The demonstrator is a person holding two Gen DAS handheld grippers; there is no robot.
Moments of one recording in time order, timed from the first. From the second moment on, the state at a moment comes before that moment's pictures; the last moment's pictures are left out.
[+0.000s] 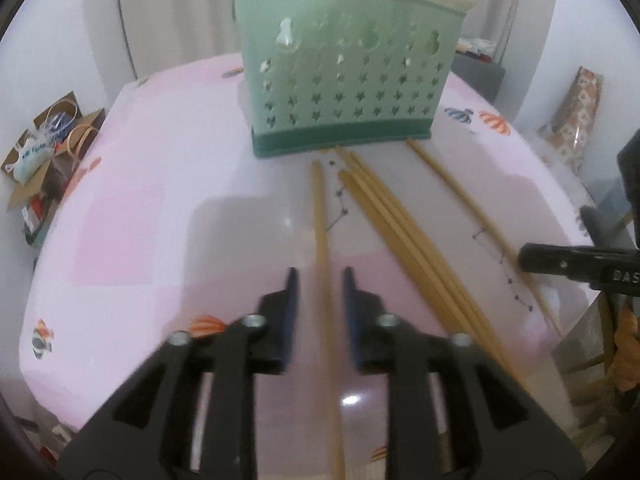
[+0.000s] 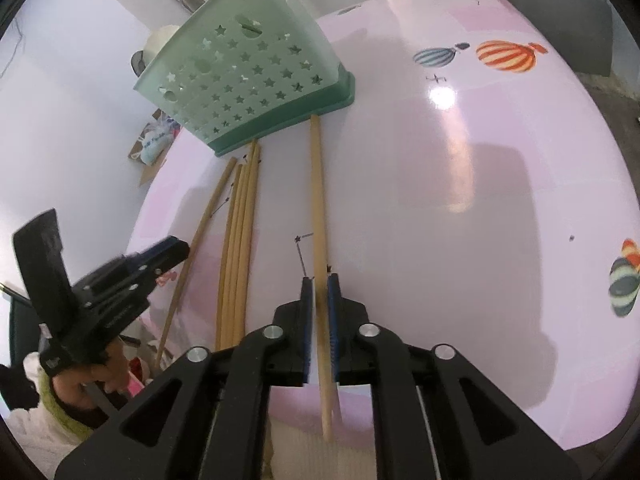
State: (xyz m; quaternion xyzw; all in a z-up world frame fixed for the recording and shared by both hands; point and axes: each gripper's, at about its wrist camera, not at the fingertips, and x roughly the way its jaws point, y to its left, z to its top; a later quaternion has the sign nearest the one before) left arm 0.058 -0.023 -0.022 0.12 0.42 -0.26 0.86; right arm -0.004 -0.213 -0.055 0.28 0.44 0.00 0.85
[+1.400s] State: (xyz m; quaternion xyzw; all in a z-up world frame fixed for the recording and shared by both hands) left arm 0.104 -0.058 -0.036 0.18 0.44 -0.24 0.84; right arm 0.065 -0.200 -0.040 0.18 0.45 -0.04 0.87
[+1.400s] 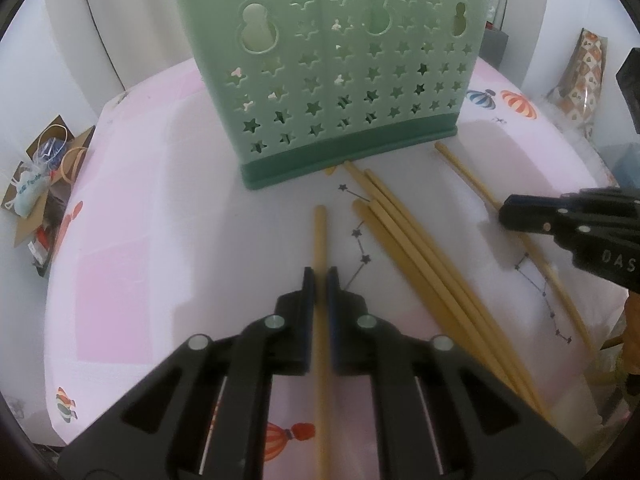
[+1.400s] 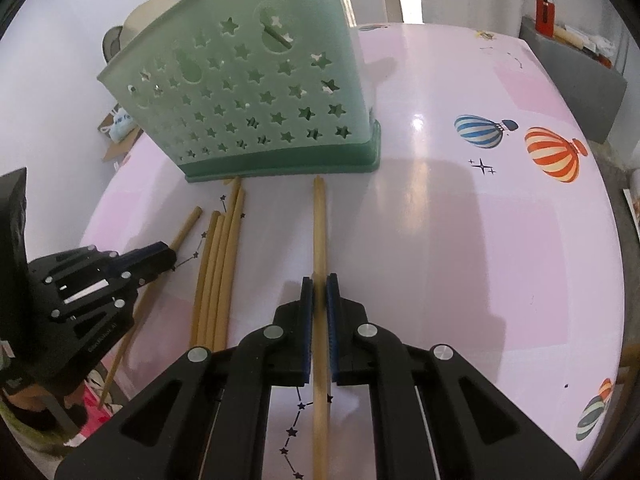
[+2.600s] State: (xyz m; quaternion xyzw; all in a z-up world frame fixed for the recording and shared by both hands) left arm 0.110 -0.056 -0.036 0.19 0.44 -0.24 0.85; right arm 0.062 -0.216 -0.036 0.21 0.45 -0.05 0.87
